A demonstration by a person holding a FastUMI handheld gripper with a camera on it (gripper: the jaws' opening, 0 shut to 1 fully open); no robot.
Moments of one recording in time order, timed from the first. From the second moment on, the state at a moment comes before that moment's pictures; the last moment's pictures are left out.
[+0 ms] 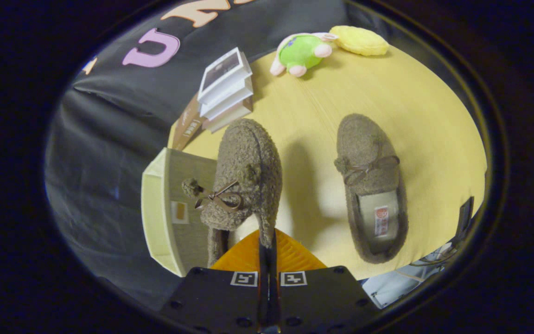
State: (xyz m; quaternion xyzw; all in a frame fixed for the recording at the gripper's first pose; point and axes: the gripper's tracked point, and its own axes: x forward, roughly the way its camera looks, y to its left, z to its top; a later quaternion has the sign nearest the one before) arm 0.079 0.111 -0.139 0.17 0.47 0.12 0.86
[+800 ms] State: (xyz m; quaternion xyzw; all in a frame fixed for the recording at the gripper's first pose) arm 0.016 0.294 -0.071 0.18 0.49 0.26 0.81
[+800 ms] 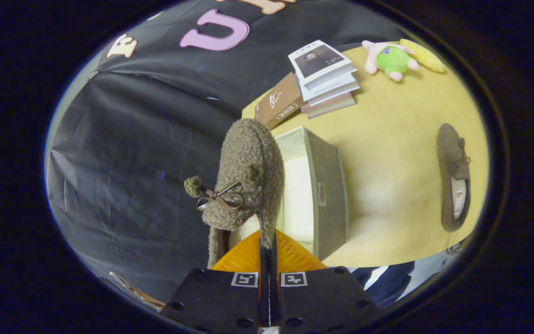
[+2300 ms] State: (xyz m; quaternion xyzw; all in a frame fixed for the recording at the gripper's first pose) arm 0.032 0.397 -0.138 0.14 0.52 0.29 0.79
